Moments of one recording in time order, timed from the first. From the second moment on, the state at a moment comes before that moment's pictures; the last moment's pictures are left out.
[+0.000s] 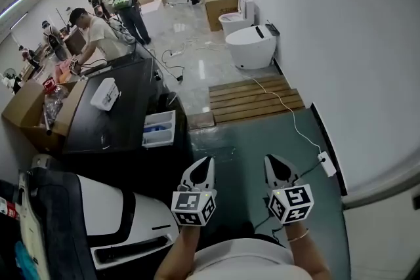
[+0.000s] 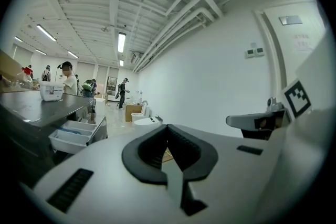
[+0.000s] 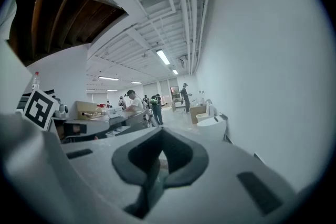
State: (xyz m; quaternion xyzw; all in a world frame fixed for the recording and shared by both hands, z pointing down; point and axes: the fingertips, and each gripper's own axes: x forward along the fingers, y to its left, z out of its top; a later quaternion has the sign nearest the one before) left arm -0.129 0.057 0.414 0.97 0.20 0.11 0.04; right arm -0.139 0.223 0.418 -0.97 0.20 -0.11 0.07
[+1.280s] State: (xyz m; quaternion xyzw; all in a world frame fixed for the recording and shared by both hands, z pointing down) left arm -0.109 0.091 0.436 0.97 0.20 0.14 0.04; right arm -0.120 0.274 0.437 -0.97 0.17 -0.14 0.09
